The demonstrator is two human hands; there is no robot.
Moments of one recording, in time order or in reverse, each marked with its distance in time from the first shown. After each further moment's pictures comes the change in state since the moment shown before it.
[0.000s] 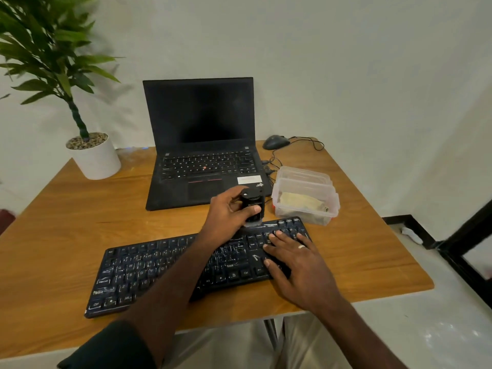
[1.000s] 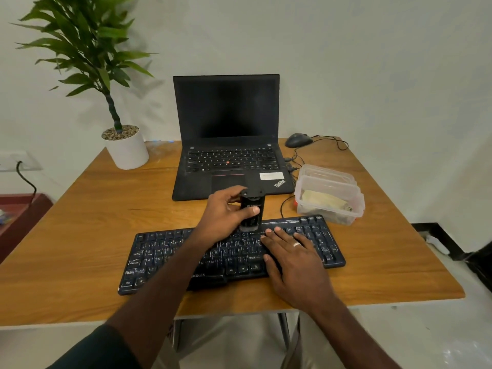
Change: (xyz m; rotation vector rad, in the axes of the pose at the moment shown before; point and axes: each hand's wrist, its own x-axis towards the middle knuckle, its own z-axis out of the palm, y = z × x) left_hand -0.023 0.003 -0.046 0.144 0.023 -0.003; right_hand 0.011 -0.043 0.018 -0.092 -0.061 -0.052
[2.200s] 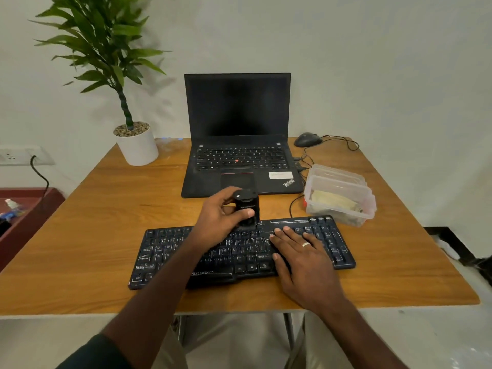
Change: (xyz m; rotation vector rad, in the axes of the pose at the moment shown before) left_hand -0.019 -0.008 -0.019 -0.141 0.039 -0.029; right_hand 0.001 0.000 -0.002 -0.015 -0.015 0.001
